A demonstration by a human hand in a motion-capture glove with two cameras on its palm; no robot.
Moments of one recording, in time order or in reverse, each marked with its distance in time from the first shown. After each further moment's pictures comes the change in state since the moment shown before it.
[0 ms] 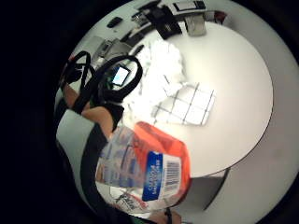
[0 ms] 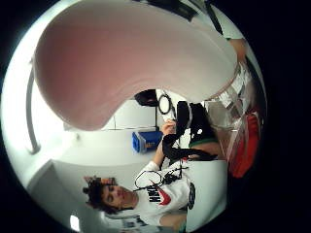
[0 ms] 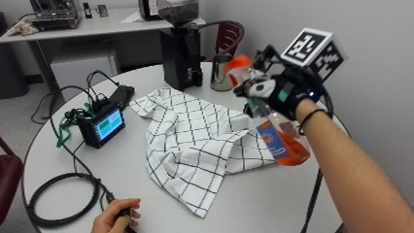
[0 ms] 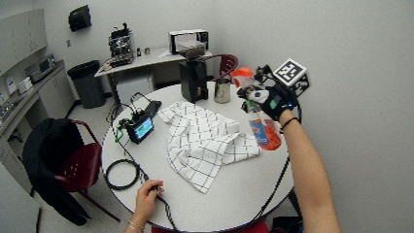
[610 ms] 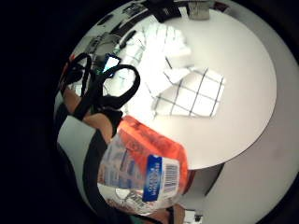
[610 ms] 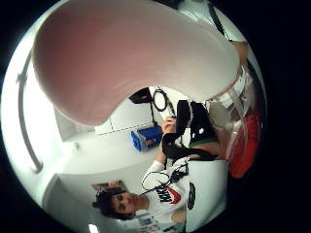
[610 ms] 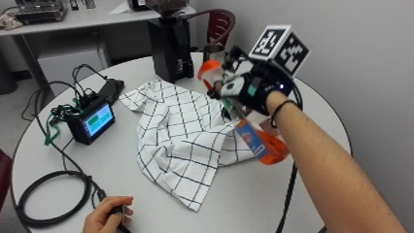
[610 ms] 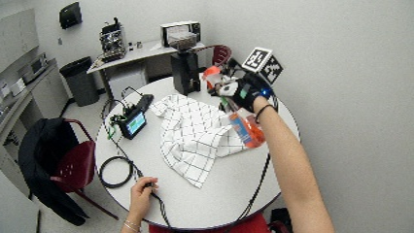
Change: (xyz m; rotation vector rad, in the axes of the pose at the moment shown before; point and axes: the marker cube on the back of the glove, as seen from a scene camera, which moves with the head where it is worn) arm -0.043 -0.027 0.028 -0.124 0.075 0.042
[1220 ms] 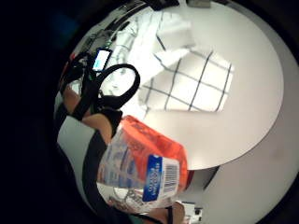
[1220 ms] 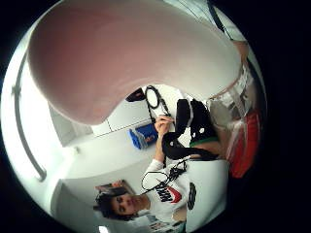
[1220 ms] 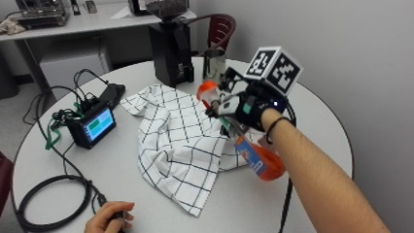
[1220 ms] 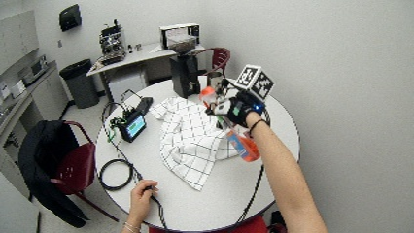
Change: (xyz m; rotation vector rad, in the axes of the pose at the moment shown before) arm 0.023 -0.007 0.038 -0.072 0.023 0.050
